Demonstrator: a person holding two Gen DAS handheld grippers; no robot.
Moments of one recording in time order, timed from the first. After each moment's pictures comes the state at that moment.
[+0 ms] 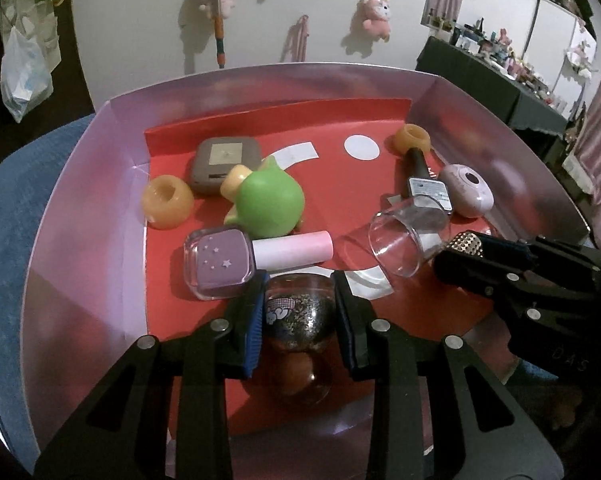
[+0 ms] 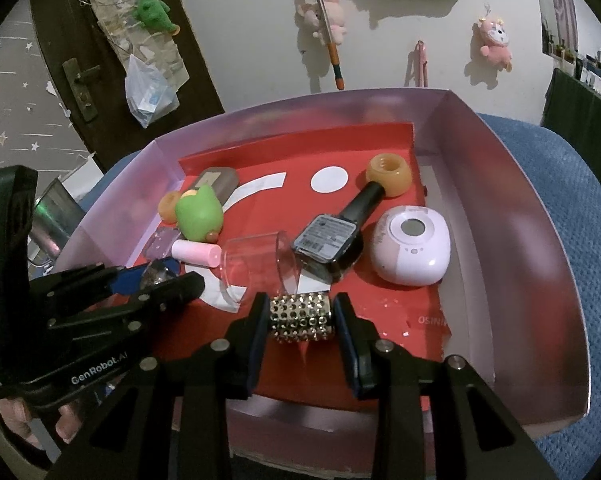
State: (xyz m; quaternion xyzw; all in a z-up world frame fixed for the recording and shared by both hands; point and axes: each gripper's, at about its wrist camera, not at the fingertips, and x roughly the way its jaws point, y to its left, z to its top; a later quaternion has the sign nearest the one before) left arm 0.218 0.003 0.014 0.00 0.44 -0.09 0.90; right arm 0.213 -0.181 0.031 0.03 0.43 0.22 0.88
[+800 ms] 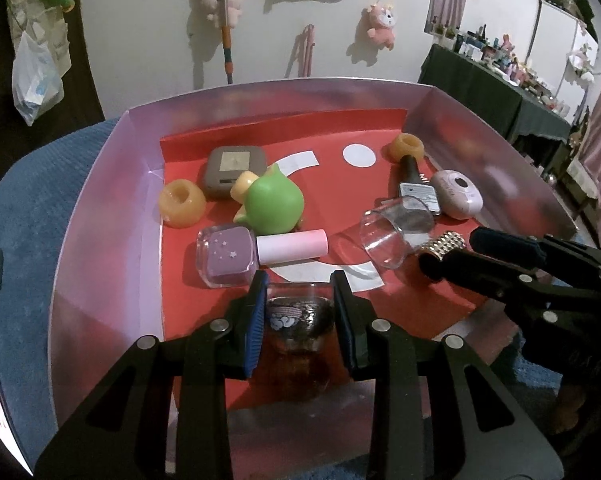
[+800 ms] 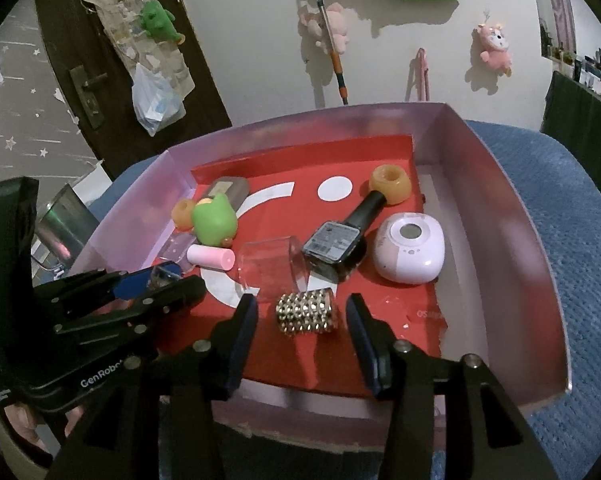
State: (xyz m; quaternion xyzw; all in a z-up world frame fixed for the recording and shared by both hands) left arm 0.205 0.000 0.026 0.00 0.42 -0.07 0.90; right arm 0.198 -0.186 0.045 0.04 0.41 0.23 0.88
